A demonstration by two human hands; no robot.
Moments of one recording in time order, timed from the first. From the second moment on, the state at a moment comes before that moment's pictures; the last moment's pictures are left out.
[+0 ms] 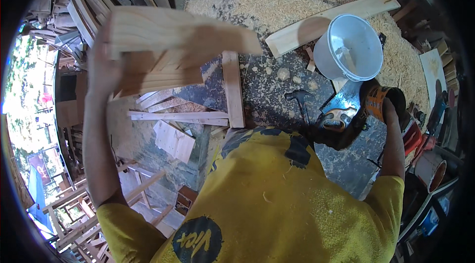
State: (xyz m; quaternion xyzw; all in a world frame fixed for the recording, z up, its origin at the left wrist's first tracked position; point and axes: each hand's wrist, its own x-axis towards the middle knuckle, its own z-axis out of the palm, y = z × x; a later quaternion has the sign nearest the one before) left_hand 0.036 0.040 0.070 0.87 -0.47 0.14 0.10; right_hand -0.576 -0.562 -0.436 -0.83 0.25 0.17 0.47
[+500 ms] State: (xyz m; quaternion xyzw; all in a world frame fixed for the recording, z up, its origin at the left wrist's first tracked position) left_hand -0.021 0.009 -0.016 0.71 -0.10 0.17 0.67; right_hand -0.523 -0.541 -0.334 -0.92 0.16 0.34 0.03
